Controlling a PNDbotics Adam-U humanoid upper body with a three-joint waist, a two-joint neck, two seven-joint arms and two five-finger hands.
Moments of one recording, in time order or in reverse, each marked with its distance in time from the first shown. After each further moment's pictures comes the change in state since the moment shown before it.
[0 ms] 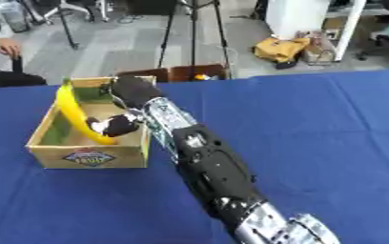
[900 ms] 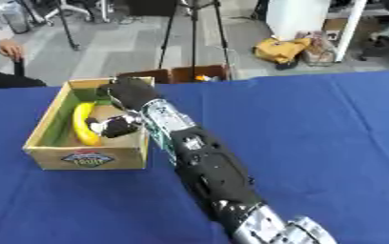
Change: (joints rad) left arm -0.005 0.000 0.000 0.000 0.001 0.003 -0.004; right arm 0.001 0.007 -0.015 -0.045 -0.016 0.008 -0.035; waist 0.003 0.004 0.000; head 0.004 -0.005
